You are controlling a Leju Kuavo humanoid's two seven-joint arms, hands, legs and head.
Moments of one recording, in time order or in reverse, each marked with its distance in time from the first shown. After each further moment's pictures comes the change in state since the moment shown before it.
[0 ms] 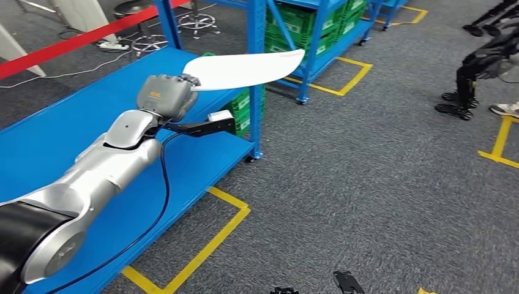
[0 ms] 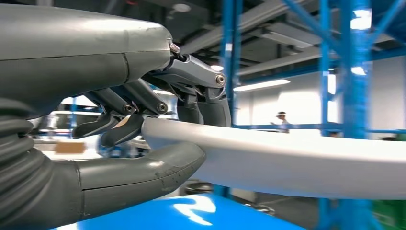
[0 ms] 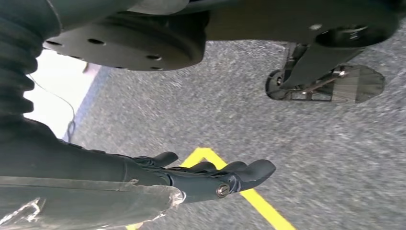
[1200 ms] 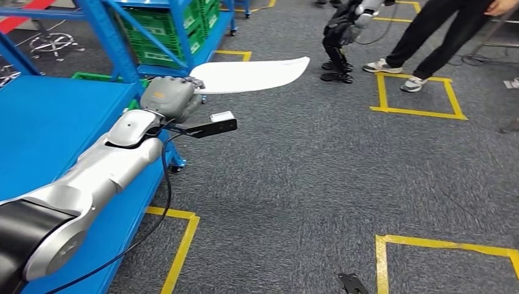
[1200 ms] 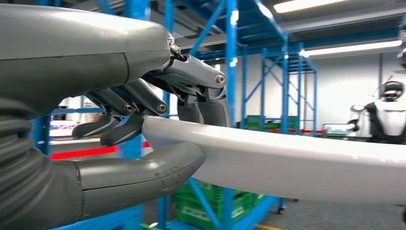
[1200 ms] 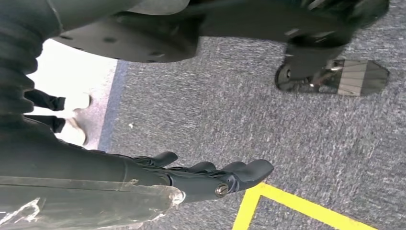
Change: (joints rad) left arm -0.003 0.014 -0.023 0.002 0.060 -0.048 -0.023; right arm -0.001 -0.003 -0.014 -0.001 0.017 -0.006 -0.010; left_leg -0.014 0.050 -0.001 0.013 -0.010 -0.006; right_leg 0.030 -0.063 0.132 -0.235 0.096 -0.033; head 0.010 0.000
